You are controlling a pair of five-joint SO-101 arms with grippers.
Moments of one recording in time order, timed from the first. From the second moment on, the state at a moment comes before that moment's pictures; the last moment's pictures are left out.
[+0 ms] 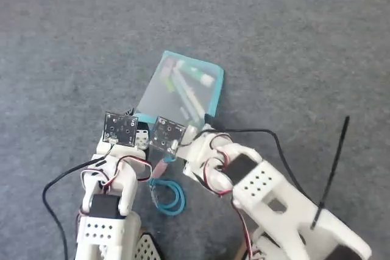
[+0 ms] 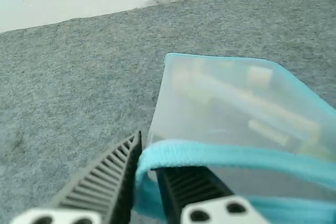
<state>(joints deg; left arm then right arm) -1.8 -92.1 97.0 34.2 -2.2 -46.4 -36.7 58.3 42.1 26.9</state>
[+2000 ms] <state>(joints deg) 10.8 -92.2 86.2 51.5 -5.1 -28.1 -10.9 26.3 53.3 13.8</state>
